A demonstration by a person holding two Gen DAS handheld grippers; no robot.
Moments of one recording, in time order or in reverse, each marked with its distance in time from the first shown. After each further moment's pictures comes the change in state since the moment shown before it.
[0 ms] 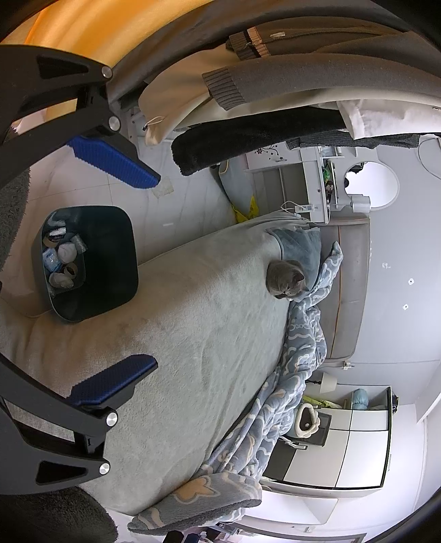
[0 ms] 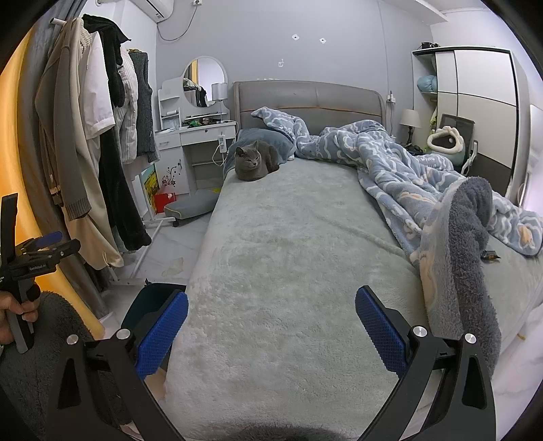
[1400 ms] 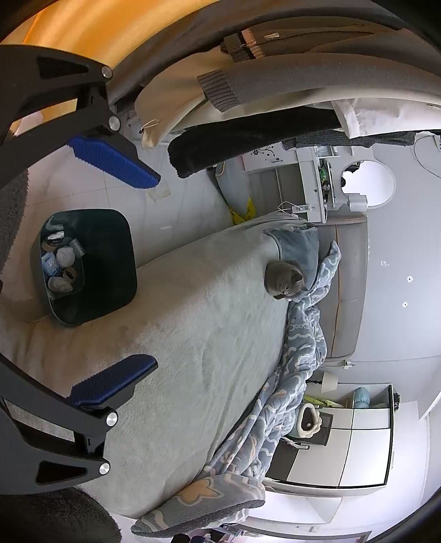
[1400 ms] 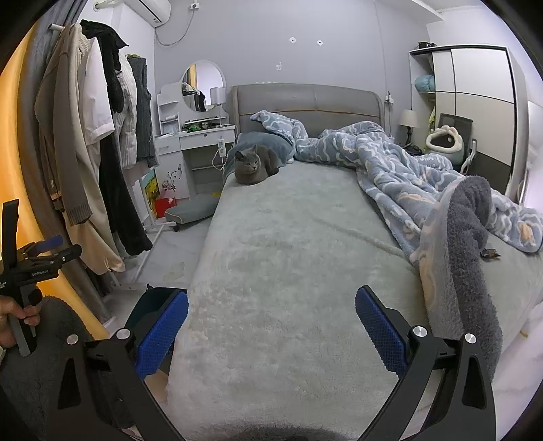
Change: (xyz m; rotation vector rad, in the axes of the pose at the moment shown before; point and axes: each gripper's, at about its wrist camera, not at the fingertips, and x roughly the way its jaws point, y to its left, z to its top) left arm 0.001 0.002 -0.001 0.018 -0.004 0.003; right arm -0.002 -0.003 0.003 0.017 -0.010 0.005
